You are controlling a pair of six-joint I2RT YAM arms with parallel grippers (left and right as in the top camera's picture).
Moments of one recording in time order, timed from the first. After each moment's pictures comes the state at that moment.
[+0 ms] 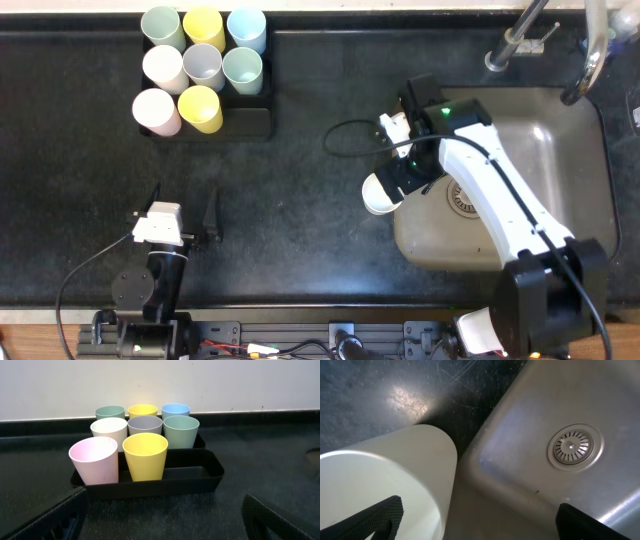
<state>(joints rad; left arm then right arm) 0.00 0.01 0.01 -0.07 0.12 0.00 0.29 1.67 1.28 -1.16 -0.05 -0.25</state>
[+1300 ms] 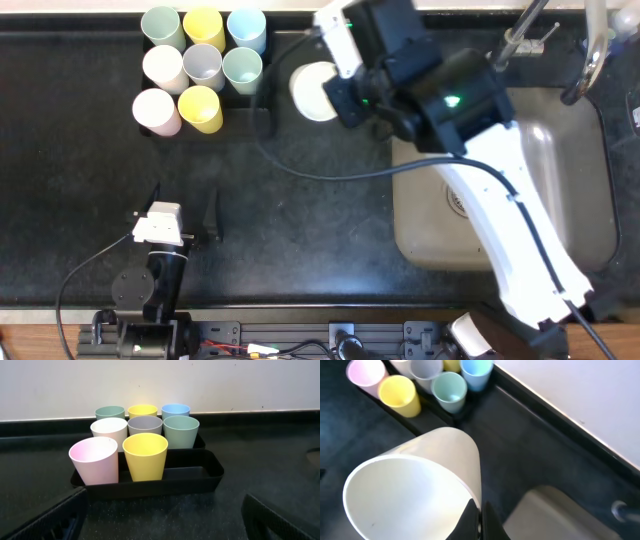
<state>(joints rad) 0.00 0.01 0.01 -0.07 0.12 0.00 0.58 1.74 2.17 -1.32 0.01 -0.10</state>
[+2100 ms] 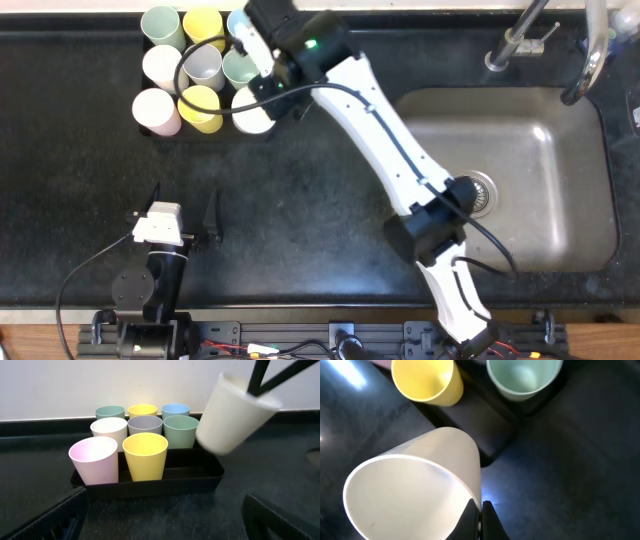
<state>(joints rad) 0.00 0.01 0.01 -0.07 0.12 0.00 0.66 2.30 2.53 -1.41 -0.17 -0.04</state>
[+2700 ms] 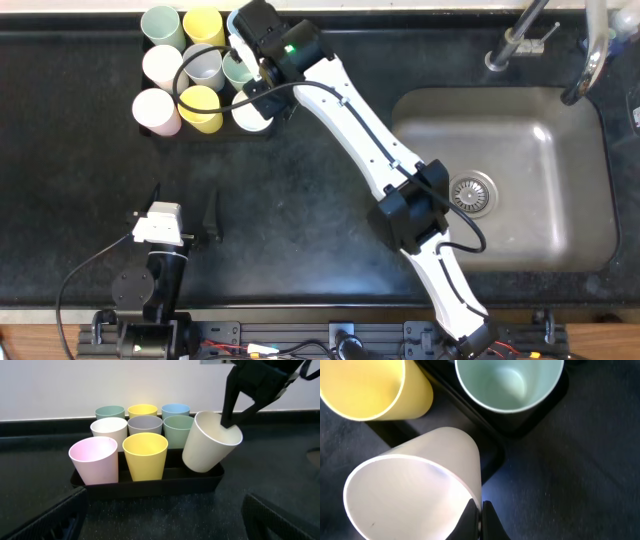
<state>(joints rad) 0.00 0.01 0.01 -0.07 0.12 0.00 0.67 2.43 2.53 -1.30 -0.09 -0.04</state>
